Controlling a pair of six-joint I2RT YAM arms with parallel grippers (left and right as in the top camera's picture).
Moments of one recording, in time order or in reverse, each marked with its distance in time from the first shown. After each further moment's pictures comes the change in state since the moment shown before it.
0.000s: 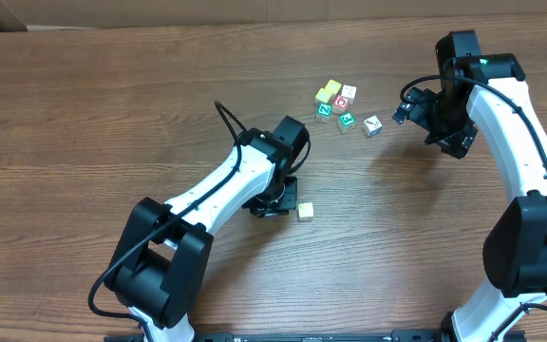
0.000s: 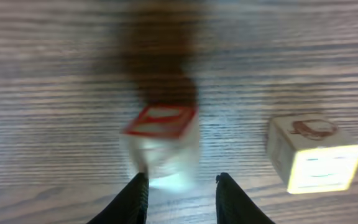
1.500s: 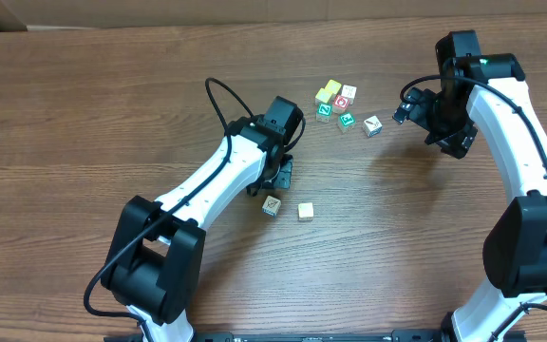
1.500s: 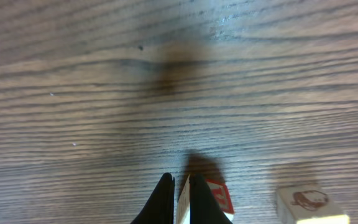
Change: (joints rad) left arm 0.051 0.005 0.066 0.105 -0.123 0.148; right arm 0.000 0.000 0.000 0.000 0.000 0.000
